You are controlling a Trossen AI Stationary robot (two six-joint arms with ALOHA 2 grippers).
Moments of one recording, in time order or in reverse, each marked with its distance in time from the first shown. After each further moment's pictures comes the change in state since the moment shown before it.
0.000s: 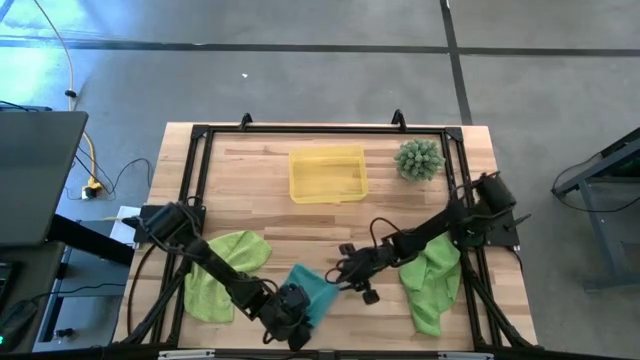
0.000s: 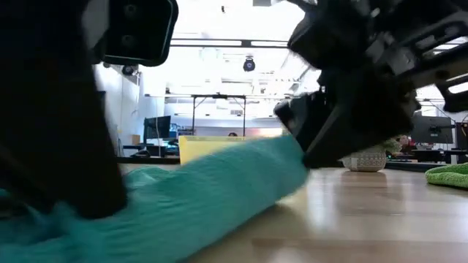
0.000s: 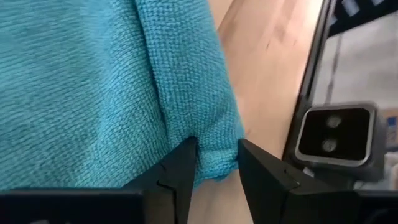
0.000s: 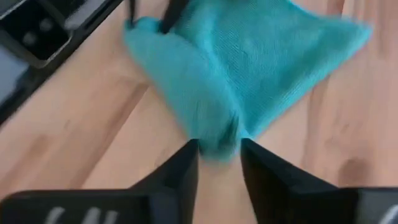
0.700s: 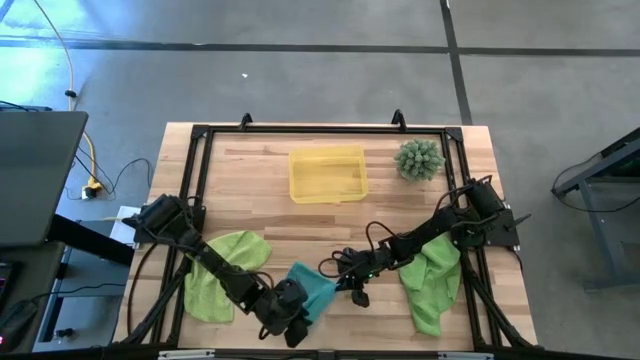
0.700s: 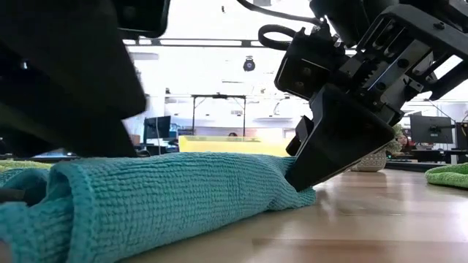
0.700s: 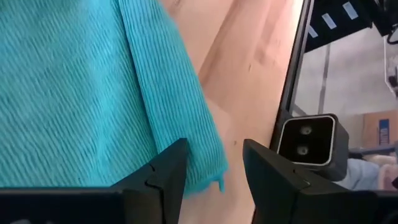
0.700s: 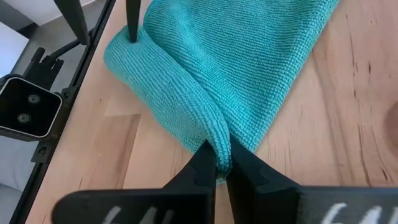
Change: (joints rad) left arm 0.013 -0.102 -0.052 0.060 -0.053 0.057; right arm 0.002 0.103 0.001 0.120 -0.002 0.462
